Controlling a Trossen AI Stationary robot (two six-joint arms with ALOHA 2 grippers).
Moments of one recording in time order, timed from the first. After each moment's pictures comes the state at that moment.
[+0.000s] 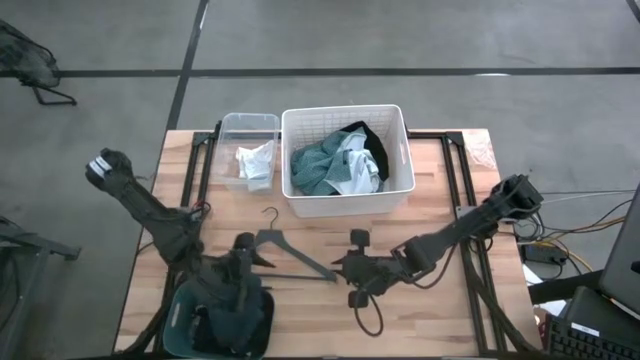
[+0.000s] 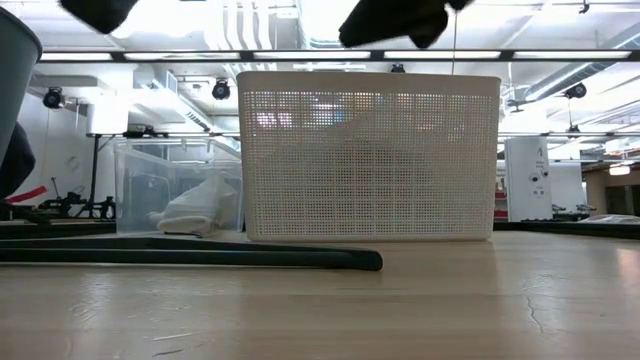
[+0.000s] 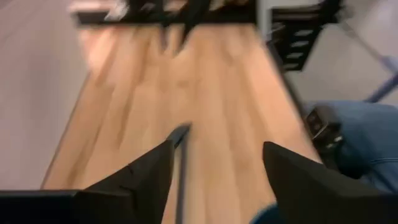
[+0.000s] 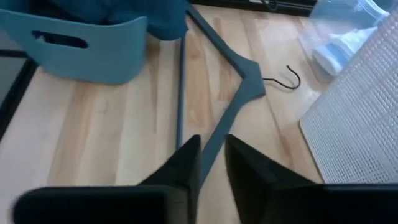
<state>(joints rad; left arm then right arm) -0.77 1.14 0.77 -0.18 -0.60 -0.43 0.49 1.69 1.19 -0.22 0.51 0.28</state>
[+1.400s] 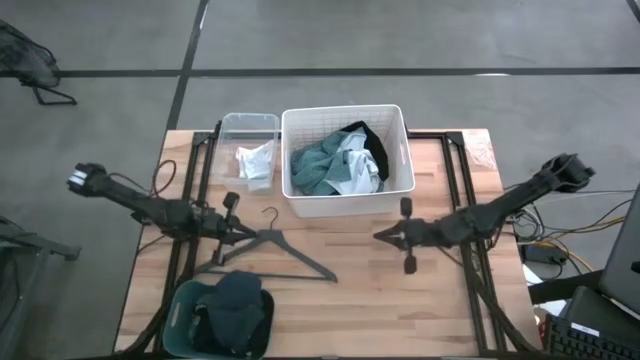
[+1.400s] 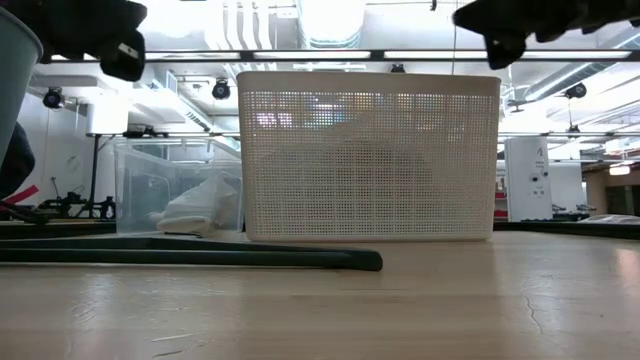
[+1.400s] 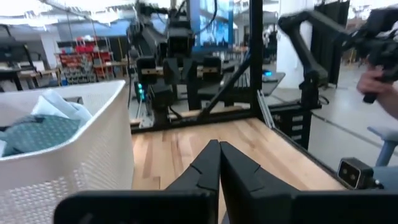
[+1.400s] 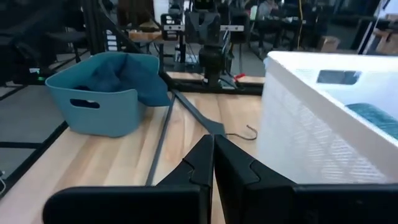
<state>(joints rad) -0.37 0.45 0.17 0.38 -0.21 0.07 0.43 1.00 0.43 0.41 0.44 0.06</state>
